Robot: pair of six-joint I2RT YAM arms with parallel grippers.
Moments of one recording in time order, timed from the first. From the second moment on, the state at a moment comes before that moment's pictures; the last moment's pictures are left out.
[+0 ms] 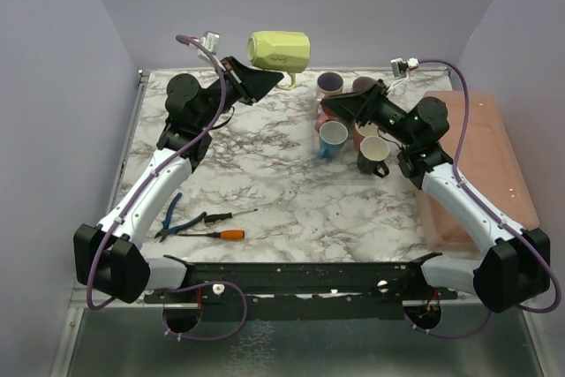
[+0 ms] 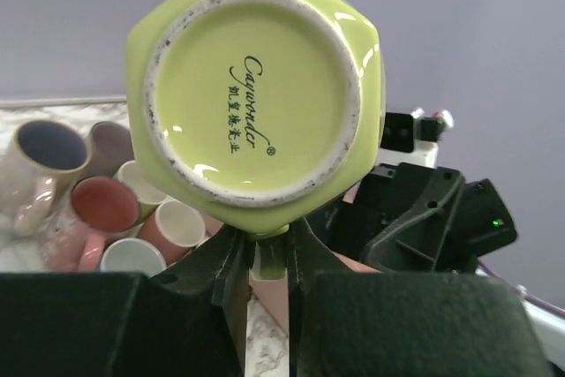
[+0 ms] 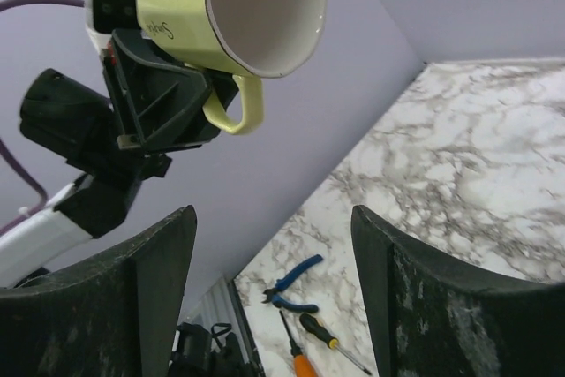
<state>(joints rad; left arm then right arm) -0.35 1.30 1.17 0.36 0.46 -0.84 0.35 1.22 0.93 0.52 -0.57 0.83</state>
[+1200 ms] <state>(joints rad) -0.52 1.35 1.23 0.67 0.60 -0.99 0.41 1.42 1.09 1.08 -0.72 1.25</state>
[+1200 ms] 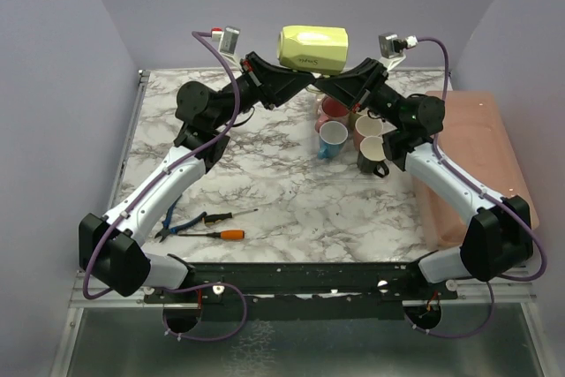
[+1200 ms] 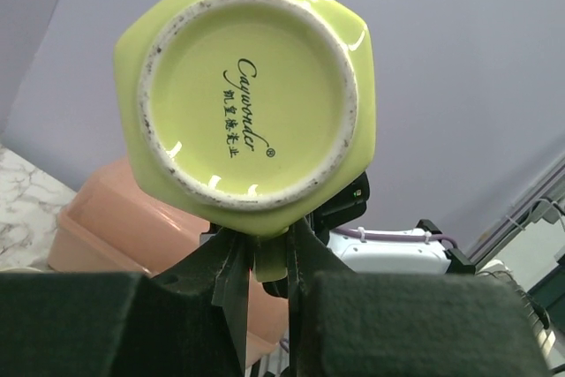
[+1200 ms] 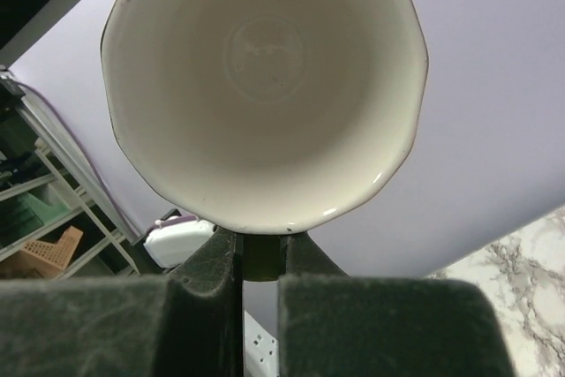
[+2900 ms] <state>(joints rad) -0.53 1.27 1.26 -0.11 0.10 -0.61 0.64 1.13 1.03 -0.63 0.23 0.61</state>
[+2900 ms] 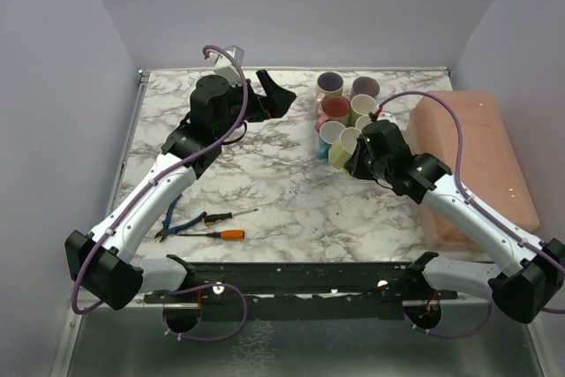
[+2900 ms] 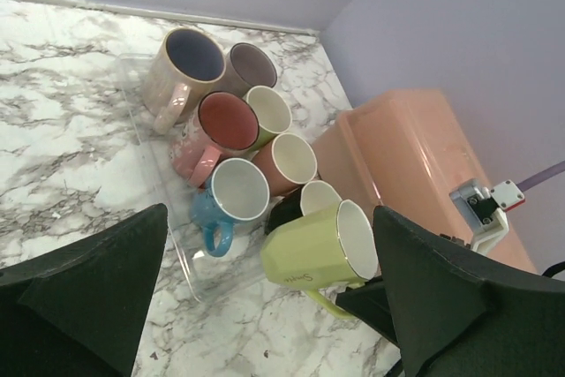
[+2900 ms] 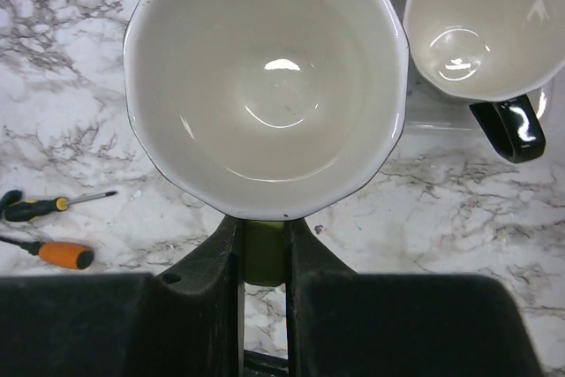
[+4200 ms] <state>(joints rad) -0.53 1.28 1.30 -0.29 -0.02 -0.55 0.66 1.43 0.97 -0.50 0.38 0.71</state>
